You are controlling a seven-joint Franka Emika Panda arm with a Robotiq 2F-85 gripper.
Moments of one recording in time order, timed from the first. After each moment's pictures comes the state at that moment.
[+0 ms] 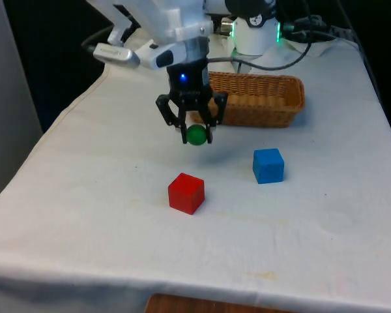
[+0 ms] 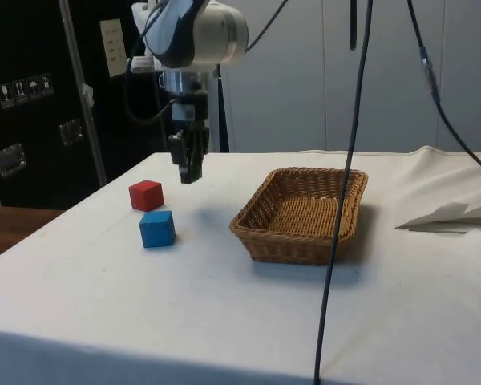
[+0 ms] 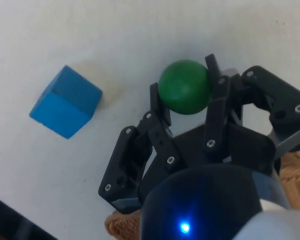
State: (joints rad) arm 0.20 0.59 -0.40 -1.85 0.48 2.40 -0.49
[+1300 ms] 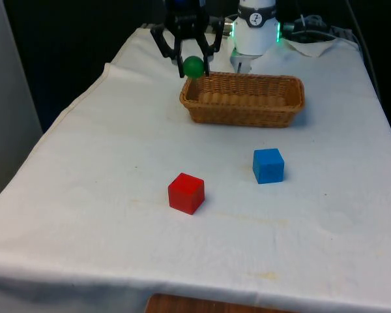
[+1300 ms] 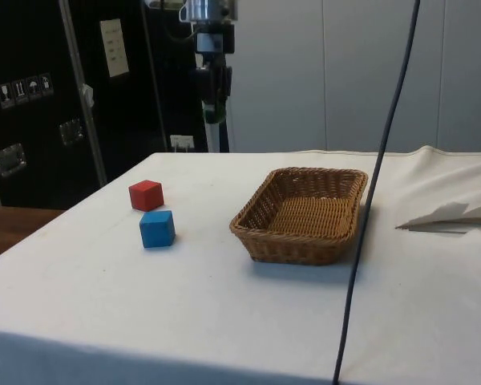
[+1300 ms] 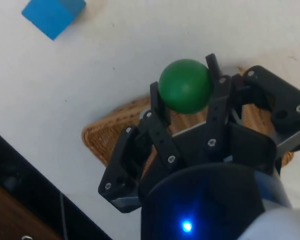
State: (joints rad) arm 0.20 0.22 -0.44 -2.05 0.28 2.28 -0.47
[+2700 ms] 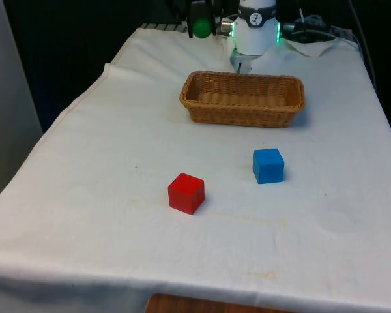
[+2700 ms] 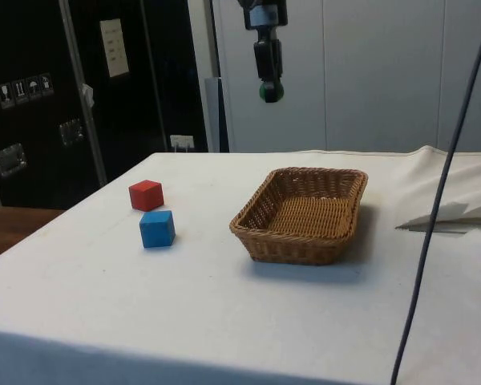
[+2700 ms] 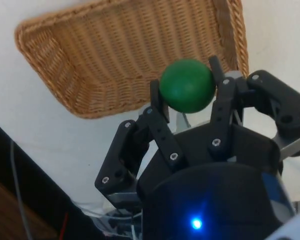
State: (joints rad) arm 0.21 -0.12 -0.46 -2.33 0.02 2.16 -0.38
